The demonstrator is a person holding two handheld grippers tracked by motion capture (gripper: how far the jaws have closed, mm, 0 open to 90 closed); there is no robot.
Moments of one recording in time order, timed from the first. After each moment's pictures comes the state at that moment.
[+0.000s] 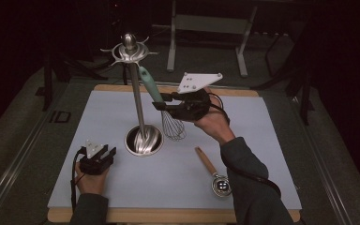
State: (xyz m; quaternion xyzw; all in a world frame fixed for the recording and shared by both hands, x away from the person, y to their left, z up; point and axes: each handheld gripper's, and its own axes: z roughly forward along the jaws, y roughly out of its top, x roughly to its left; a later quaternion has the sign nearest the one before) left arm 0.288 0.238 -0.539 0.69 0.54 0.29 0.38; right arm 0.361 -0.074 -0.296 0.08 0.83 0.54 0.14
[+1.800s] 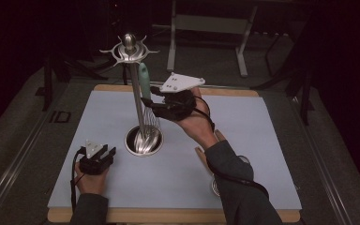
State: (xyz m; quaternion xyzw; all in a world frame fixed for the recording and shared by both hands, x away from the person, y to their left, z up) left arm 0.288 0.238 -0.540 0.69 0.55 0.29 0.38; right arm 0.355 -0.040 -0.304 0.15 0.81 0.53 0.21
